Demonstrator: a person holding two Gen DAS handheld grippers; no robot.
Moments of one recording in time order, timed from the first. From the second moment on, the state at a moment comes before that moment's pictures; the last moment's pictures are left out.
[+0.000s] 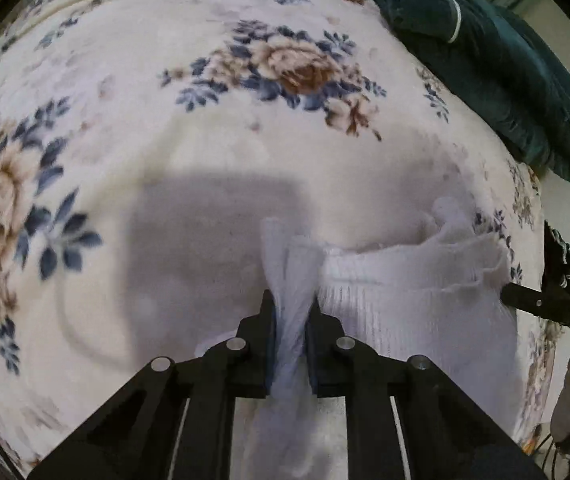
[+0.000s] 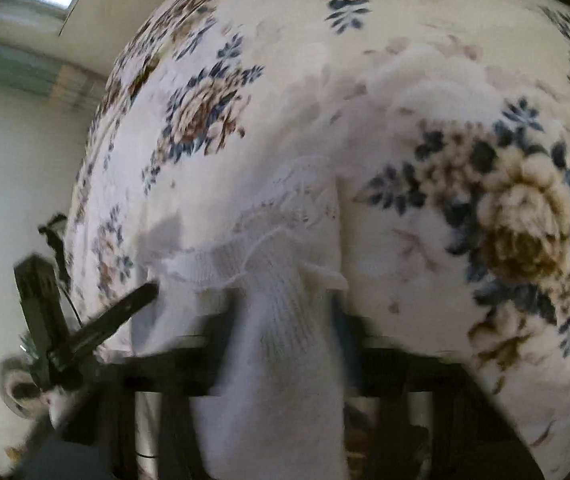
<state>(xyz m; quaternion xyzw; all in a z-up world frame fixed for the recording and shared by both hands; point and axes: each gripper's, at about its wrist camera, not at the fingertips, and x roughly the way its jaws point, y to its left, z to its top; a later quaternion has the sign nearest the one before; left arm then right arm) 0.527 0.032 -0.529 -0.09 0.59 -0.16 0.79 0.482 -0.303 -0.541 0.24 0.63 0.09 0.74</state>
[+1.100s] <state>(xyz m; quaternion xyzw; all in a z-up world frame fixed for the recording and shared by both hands) 0.382 0.085 -0.533 -0.23 0.60 -0.14 0.76 0.344 -0.330 -0.580 0.41 0.64 0.09 0.64</state>
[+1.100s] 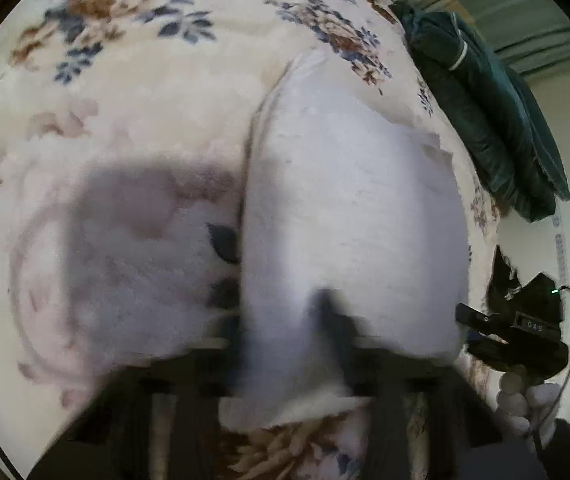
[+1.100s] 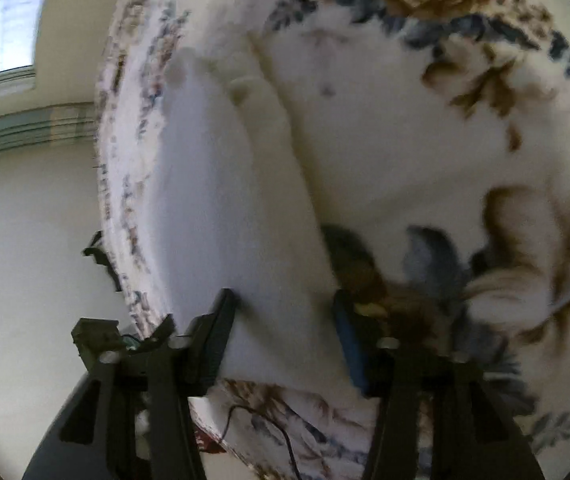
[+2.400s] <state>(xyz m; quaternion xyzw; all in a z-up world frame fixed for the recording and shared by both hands) 0.569 0.078 -0.557 -0.22 0.59 -0.11 0.77 0.541 -0.336 -0.565 0.32 0.59 0.01 0.75</state>
